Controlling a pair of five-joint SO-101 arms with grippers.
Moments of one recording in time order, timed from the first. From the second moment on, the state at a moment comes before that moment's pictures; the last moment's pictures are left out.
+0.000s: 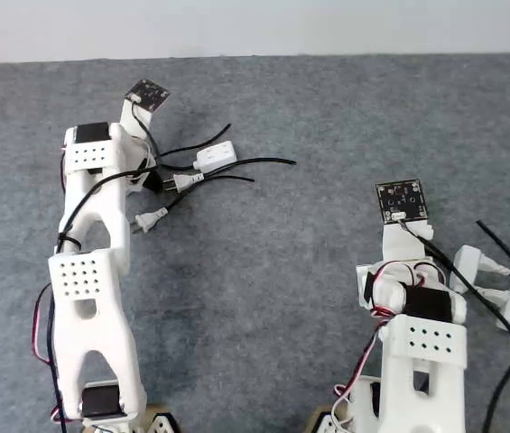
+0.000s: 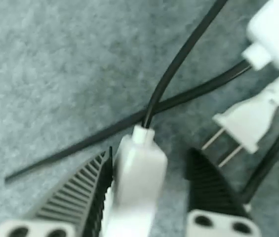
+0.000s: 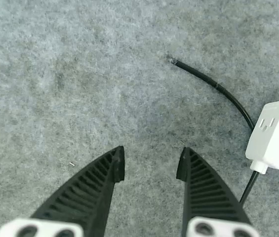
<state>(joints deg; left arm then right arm) -10.7 60.7 -51.1 76.7 -32.0 6.8 -52.1 62.9 58.7 13.9</state>
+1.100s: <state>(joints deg) 1.3 40.0 -41.6 98.9 8.7 6.8 -52.1 66.3 53.0 13.9</state>
